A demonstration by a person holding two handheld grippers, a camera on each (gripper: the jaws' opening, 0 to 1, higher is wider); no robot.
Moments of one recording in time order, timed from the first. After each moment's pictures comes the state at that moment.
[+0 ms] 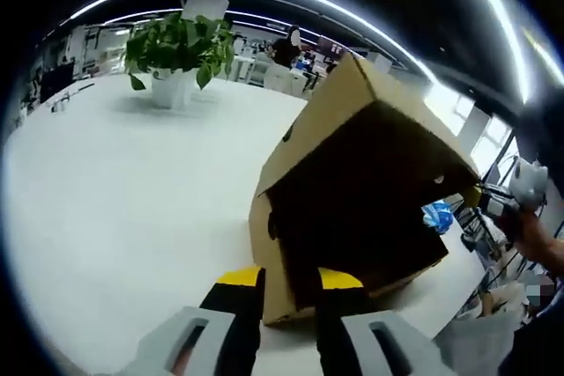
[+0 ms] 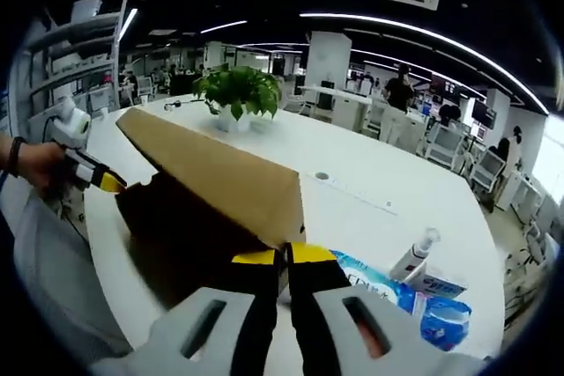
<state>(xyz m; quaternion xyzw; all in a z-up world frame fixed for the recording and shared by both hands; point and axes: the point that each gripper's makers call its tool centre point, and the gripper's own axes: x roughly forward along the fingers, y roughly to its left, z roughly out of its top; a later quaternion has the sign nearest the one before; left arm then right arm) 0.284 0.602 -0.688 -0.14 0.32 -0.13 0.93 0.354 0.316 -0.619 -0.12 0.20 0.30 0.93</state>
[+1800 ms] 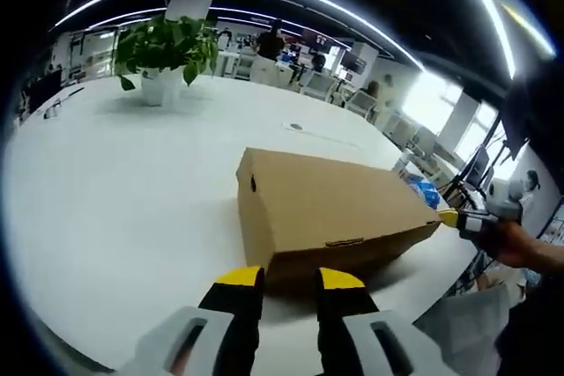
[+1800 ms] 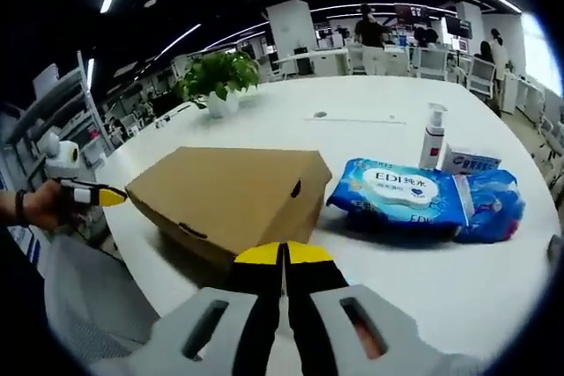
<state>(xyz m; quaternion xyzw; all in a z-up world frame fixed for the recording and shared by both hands) 0.241 0.589 -0.682 -0.13 0.34 -0.16 0.92 0.297 0.296 -0.684 0.05 0.30 0.26 0.92</state>
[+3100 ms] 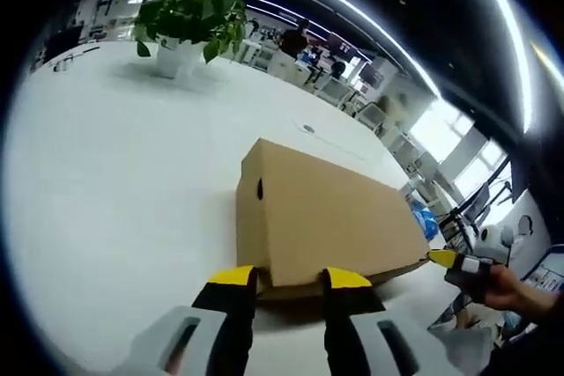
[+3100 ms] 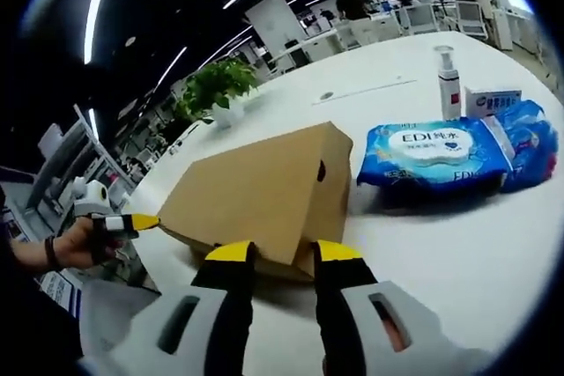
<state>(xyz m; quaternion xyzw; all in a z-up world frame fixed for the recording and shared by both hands) 0.284 0.591 -0.702 -0.21 0.35 -0.14 0.90 0.312 0.331 -0.704 0.17 0.33 0.27 0.89</state>
